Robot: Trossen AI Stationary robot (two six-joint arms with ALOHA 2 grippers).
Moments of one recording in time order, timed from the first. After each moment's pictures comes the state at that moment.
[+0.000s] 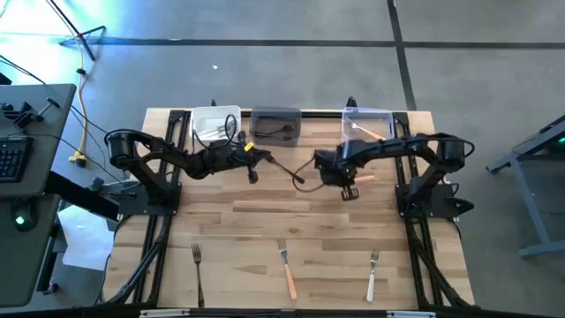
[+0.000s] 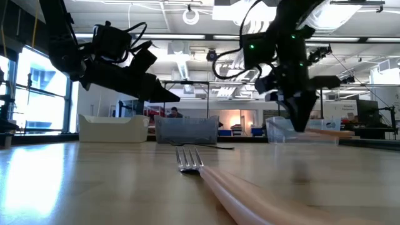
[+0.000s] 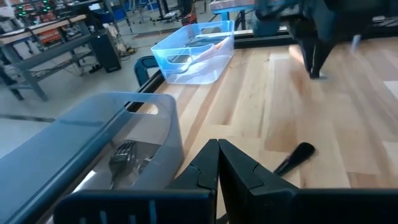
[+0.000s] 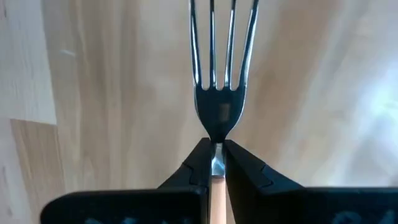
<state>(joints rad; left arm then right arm) 0.34 1.63 0.40 1.01 -0.03 0.18 -0.21 1.68 1.05 -0.96 0.02 -0.38</state>
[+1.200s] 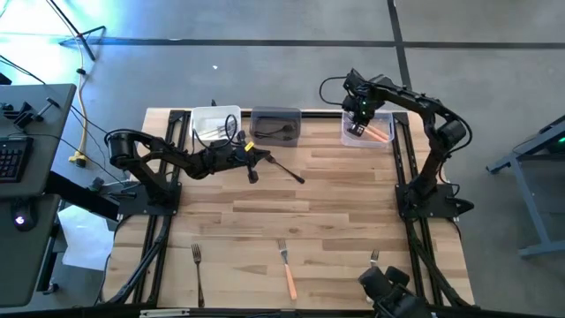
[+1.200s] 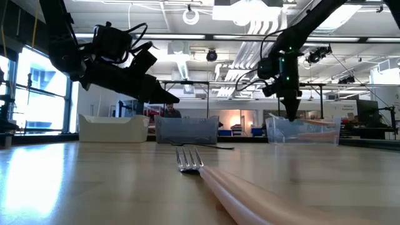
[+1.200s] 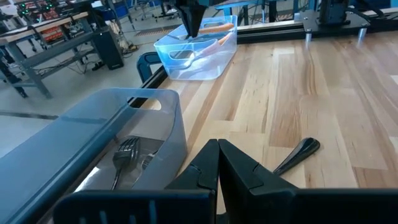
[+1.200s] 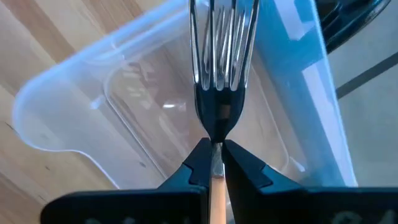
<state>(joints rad) 0.34 1.63 0.40 1.00 -0.04 0.19 -0.94 1.78 1.34 -1.03 0.12 -0.42</state>
